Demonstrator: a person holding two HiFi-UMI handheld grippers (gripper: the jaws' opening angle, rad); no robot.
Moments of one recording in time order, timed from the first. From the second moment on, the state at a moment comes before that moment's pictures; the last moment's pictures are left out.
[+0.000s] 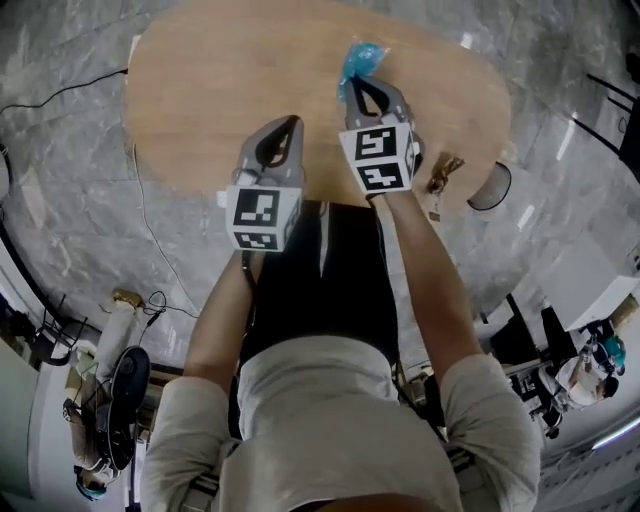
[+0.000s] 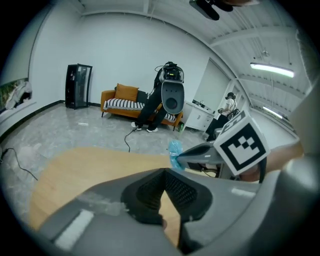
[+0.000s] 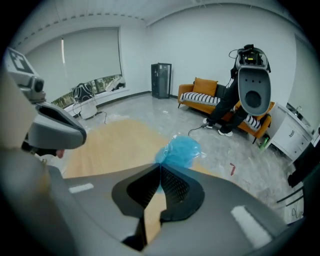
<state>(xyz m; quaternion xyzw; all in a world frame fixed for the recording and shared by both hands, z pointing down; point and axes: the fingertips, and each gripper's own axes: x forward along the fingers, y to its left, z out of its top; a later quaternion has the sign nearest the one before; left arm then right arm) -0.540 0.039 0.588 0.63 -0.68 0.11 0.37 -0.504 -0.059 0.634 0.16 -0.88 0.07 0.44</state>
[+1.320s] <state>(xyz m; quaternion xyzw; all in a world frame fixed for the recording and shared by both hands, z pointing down) -0.435 0.015 0.290 0.74 -0.63 0.08 0.21 -0.377 -0.002 0.266 0.29 -0.92 0.03 0.27</state>
